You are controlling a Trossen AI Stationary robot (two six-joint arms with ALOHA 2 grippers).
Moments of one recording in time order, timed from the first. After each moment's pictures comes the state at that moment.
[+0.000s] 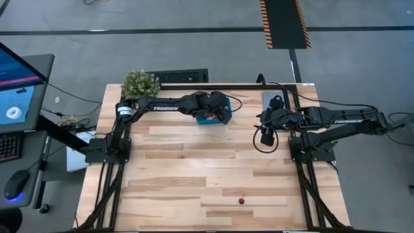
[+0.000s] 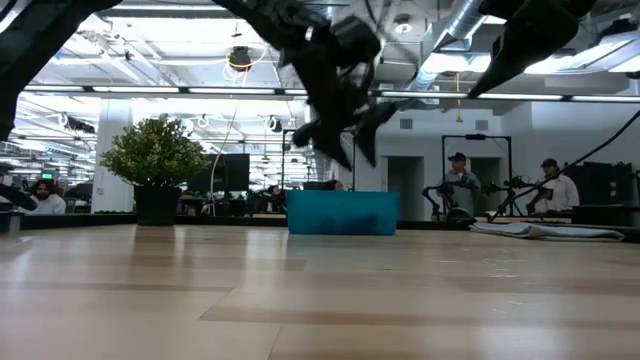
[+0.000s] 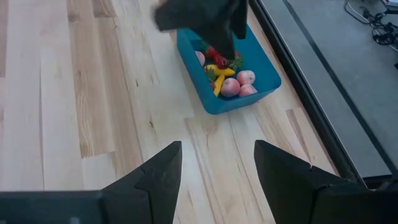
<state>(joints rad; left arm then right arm) 0.24 2.07 1.68 -0.49 -0.31 -0.50 0.02 0.89 0.84 -0.78 0.36 0.02</state>
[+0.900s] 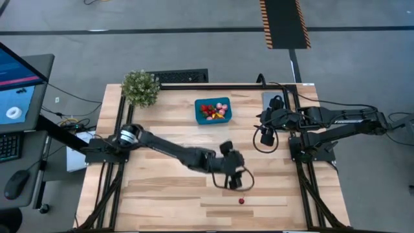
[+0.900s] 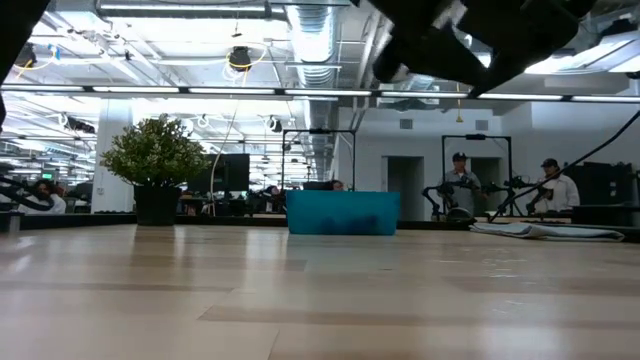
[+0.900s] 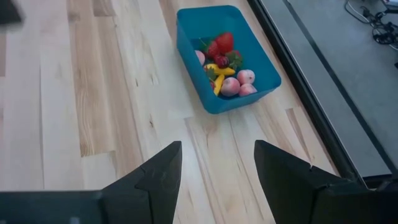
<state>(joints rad) -0.27 2.16 1.77 -0.20 -0.37 -0.27 0.02 0.89 0.84 -0.78 0.36 0.02</state>
